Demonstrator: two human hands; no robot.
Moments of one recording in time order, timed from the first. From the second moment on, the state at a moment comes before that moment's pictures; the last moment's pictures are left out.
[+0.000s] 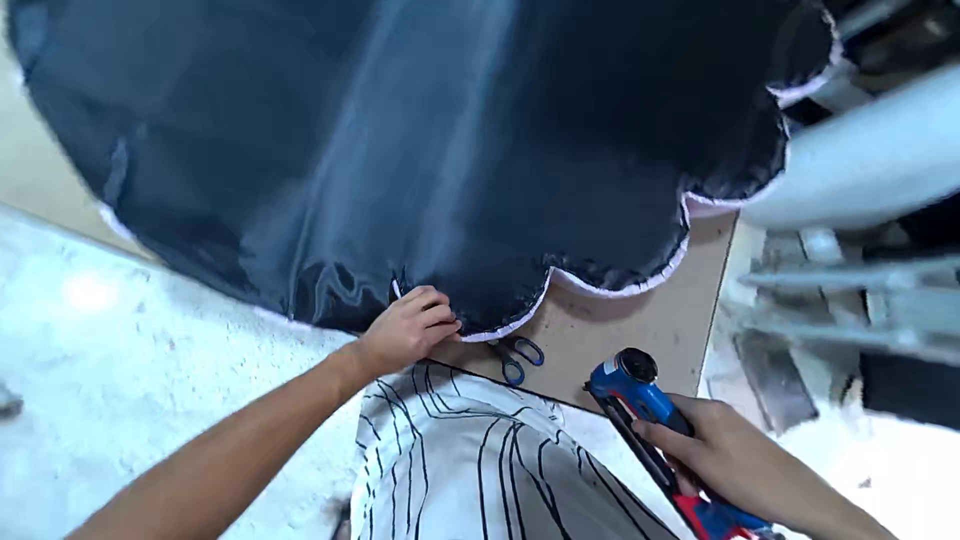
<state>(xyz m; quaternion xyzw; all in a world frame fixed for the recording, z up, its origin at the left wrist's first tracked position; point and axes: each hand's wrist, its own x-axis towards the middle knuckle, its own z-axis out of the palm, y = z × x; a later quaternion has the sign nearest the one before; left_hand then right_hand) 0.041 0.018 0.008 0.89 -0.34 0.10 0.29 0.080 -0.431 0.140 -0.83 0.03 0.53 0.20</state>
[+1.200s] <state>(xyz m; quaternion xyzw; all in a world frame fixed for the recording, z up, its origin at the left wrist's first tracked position) 0.014 0.062 0.026 0.85 -0.42 -0.29 0.12 -0.067 -0.142 0.109 -0.95 0.22 0.09 0.22</state>
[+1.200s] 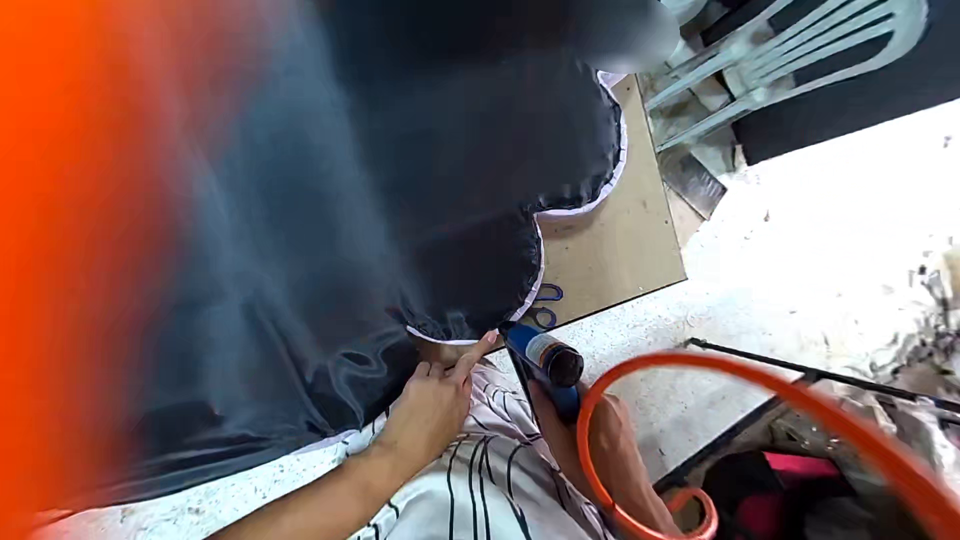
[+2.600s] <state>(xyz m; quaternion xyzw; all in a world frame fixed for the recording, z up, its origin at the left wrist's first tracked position) 0.034 0.139 0.021 0.93 -0.28 -0.04 0.24 -0.035 -0.282 0.057 -0.95 0.27 0.07 0.11</state>
